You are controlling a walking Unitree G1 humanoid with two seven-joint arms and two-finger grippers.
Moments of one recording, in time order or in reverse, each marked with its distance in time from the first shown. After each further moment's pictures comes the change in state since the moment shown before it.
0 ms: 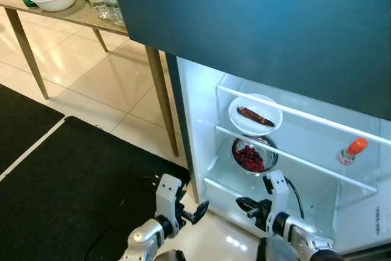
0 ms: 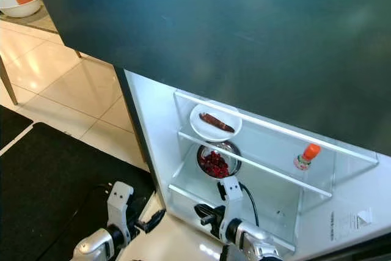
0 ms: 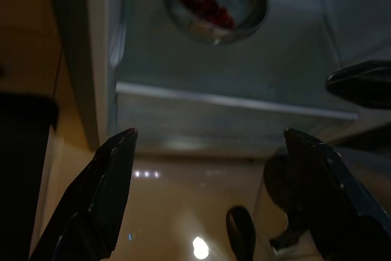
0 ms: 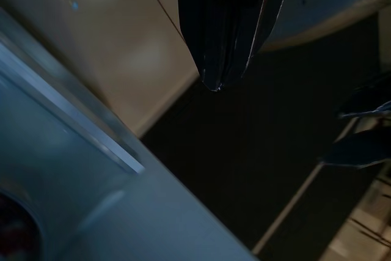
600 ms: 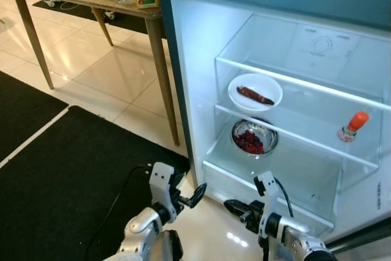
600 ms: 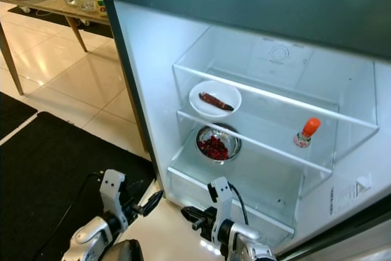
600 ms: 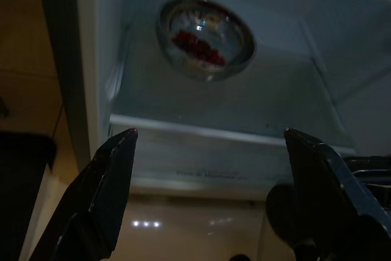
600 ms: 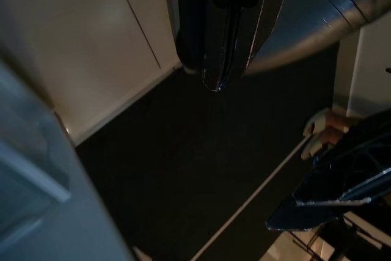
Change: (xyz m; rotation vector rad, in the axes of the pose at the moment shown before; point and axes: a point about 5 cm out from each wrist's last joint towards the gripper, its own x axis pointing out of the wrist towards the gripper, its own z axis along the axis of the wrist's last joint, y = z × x) left arm 0.006 0.000 0.042 0.027 -0.207 -0.022; right arm 0.011 0.025 0.011 -0.011 -0.067 0.236
